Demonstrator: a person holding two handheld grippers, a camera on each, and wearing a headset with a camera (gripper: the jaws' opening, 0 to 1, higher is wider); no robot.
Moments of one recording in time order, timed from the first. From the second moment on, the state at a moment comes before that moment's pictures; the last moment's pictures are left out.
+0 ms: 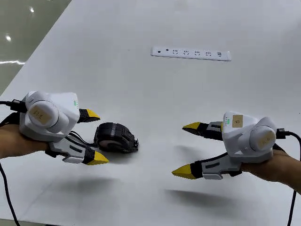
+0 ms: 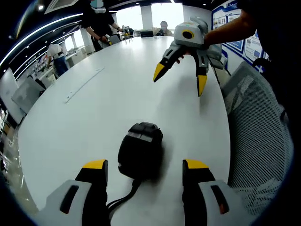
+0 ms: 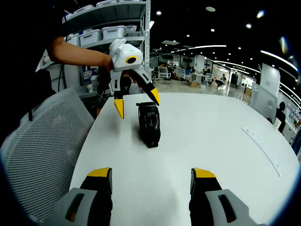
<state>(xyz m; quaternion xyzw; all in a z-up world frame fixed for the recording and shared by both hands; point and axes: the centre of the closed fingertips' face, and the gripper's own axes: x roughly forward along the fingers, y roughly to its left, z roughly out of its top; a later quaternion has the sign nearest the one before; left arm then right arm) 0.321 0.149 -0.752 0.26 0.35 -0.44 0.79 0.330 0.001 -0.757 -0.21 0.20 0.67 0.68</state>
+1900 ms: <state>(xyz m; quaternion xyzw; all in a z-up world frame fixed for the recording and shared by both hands) 0.334 0.145 -0.775 0.30 0.38 -0.51 0.71 0.334 0.096 -0.802 -0.29 0.20 0.73 0.58</state>
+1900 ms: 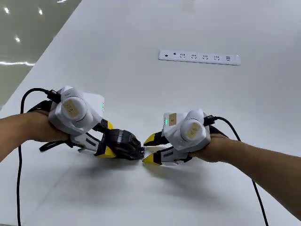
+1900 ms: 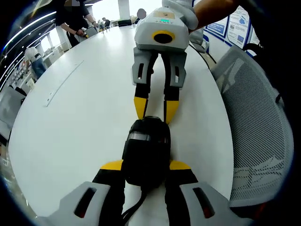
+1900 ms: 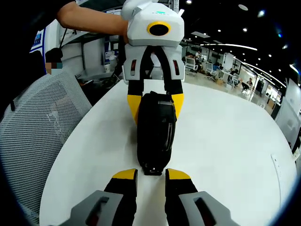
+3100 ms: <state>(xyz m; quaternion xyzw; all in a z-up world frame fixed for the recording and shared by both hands) 0.334 0.145 -0.775 0.29 0.39 -0.51 0.71 0.340 0.083 -0.804 -0.31 0.22 0.72 0.58</state>
